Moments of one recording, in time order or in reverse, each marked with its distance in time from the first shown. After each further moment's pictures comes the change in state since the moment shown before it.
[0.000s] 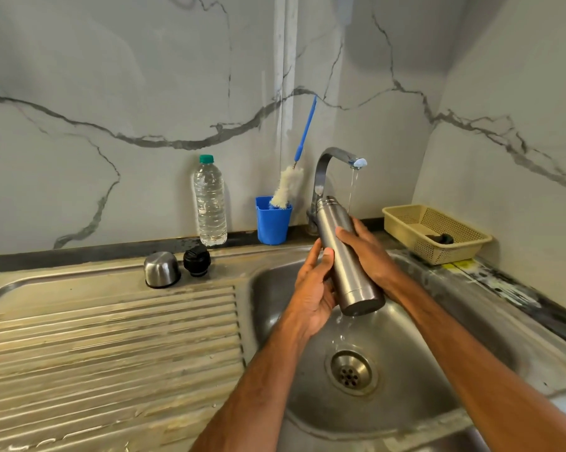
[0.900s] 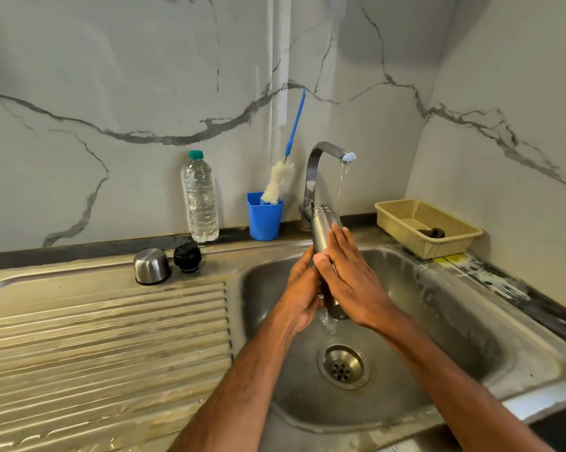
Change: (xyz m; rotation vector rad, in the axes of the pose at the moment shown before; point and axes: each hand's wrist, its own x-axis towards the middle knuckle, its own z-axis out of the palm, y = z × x) left_hand 0.000 -0.005 -0.005 0.277 -0.062 0.011; right_hand -0.055 0.011 0.014 -0.664 -0.081 -0.256
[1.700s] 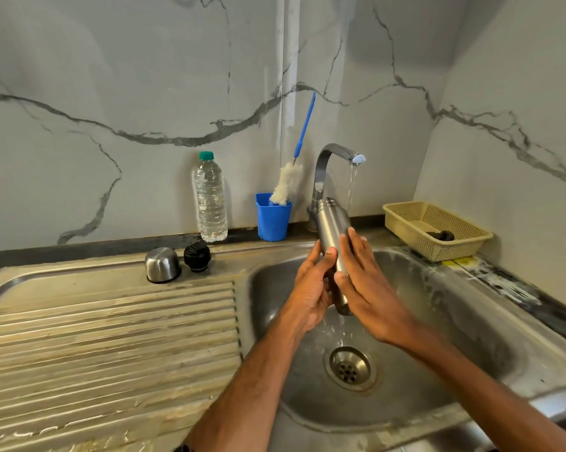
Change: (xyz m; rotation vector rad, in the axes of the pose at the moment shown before) left_hand 0.002 0.002 -0.002 -0.147 0.005 0.007; right_hand -0.020 0.008 -0.004 -0.038 -0.033 -0.090
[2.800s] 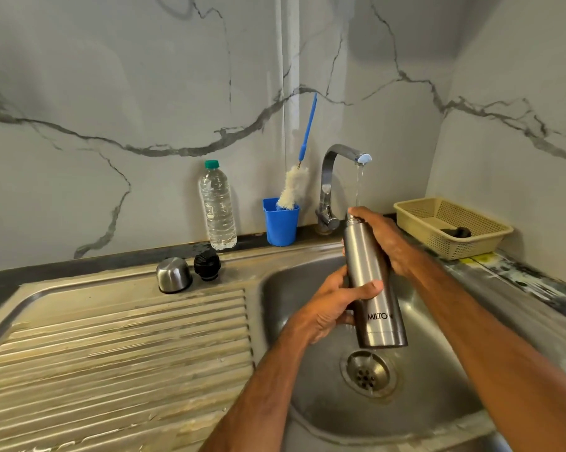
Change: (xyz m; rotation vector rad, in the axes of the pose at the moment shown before) left_hand -0.013 0.002 0.000 0.382 -0.224 -0.126; right_hand 0.102 0.038 -0.030 0.902 0.137 0.564
